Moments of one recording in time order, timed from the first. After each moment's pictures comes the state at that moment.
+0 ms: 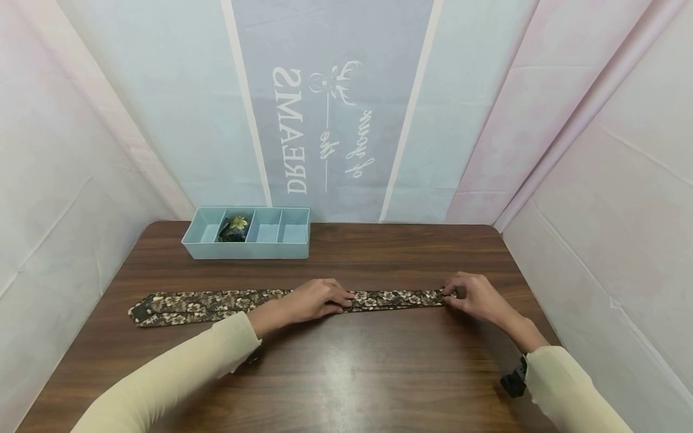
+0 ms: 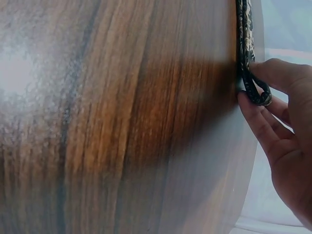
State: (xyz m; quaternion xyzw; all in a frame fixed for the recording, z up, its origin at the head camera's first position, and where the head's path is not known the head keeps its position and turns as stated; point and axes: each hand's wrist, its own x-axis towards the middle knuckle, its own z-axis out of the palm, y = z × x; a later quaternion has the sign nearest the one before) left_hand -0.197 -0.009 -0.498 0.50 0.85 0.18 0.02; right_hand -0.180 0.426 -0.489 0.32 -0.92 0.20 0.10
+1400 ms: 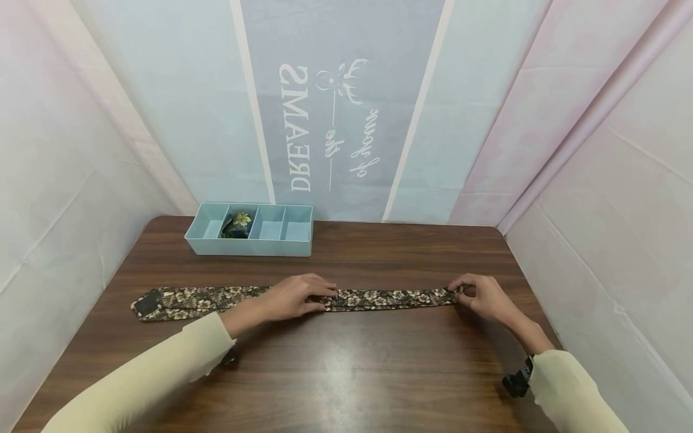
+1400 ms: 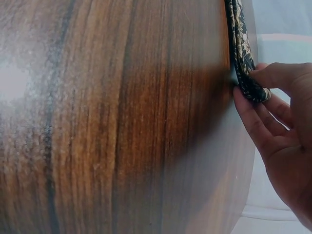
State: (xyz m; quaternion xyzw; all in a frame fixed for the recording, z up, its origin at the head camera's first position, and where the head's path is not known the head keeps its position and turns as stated) left_hand -0.191 -0.054 -0.487 0.46 0.86 0.21 0.03; right_hand -0.181 0.436 -0.485 0.25 -0.93 0.27 0.05
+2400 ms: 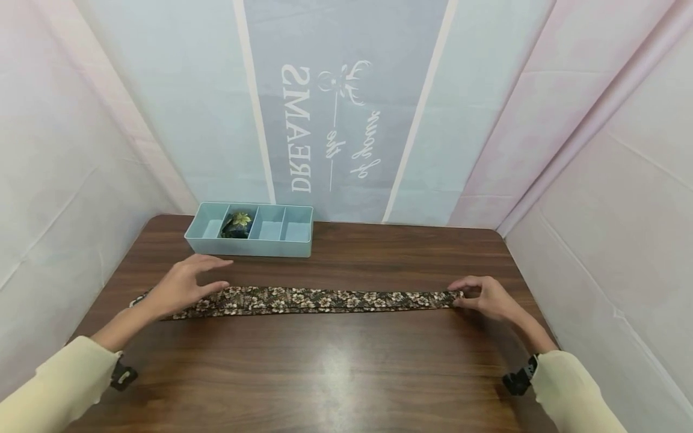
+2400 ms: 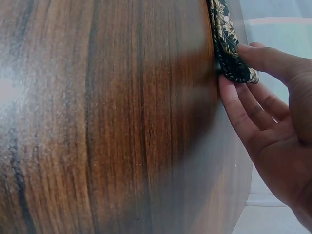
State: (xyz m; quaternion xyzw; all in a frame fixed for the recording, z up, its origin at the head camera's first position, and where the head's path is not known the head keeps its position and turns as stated) left_hand -0.172 -0.239 -0.469 0.26 0.92 0.26 -0.11; right_hand -0.185 0.449 -0.482 0.23 -0.91 0.33 -0.02
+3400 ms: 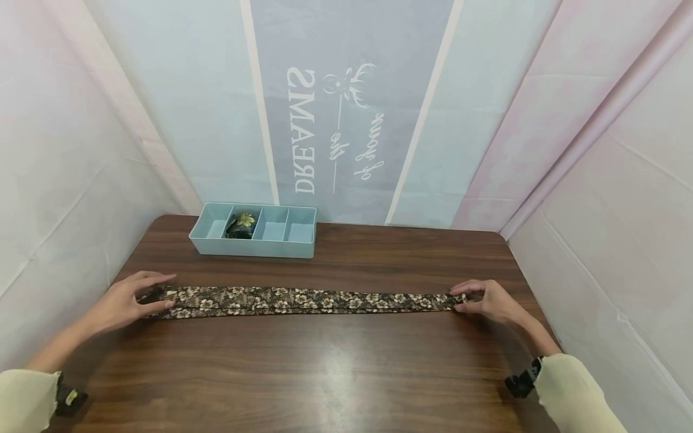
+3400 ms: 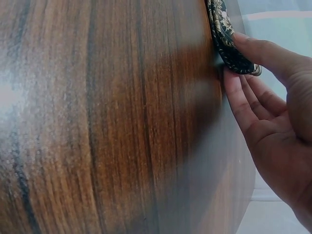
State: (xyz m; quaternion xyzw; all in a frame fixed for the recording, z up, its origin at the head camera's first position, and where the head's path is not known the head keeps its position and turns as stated) left_hand -0.134 -0.352 -0.488 0.17 0.95 0.25 -0.05; right_hand -0.186 0.453 -0.482 0.24 -0.90 0.37 -0.07
